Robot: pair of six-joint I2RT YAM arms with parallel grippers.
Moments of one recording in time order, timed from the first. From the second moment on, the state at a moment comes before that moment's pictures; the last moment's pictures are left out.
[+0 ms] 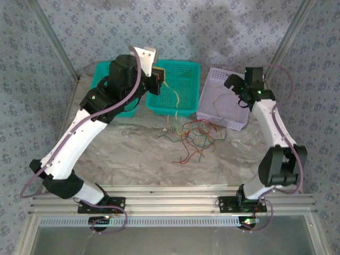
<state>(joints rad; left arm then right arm) -0.78 1.51 1.98 -0.73 -0.14 -0.22 0.04 1.50 1.39 -0.54 0.08 0.61</state>
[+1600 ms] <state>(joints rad) -0.85 2.65 2.75 -0.27 -0.09 -0.16 0.35 0.58 0.94 -0.47 0.54 0.53</state>
